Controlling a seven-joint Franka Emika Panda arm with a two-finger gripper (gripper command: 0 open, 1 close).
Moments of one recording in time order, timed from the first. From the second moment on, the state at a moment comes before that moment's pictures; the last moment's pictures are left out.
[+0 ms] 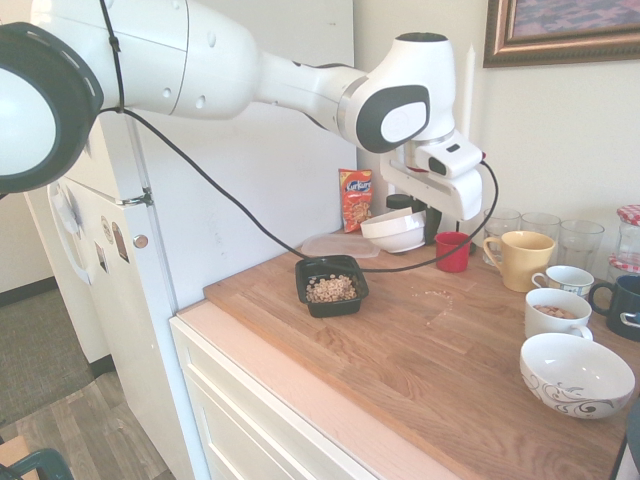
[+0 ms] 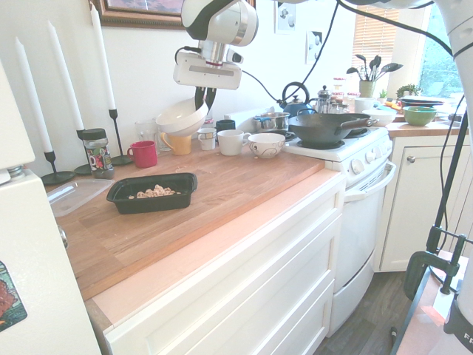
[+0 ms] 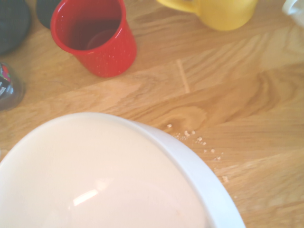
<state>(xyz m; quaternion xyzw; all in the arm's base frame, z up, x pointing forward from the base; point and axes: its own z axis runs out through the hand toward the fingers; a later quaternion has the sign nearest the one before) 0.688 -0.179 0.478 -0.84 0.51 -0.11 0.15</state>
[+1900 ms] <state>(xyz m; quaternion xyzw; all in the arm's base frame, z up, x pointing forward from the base) 0.664 -0.286 0.315 -0.80 0.56 -0.06 0.21</state>
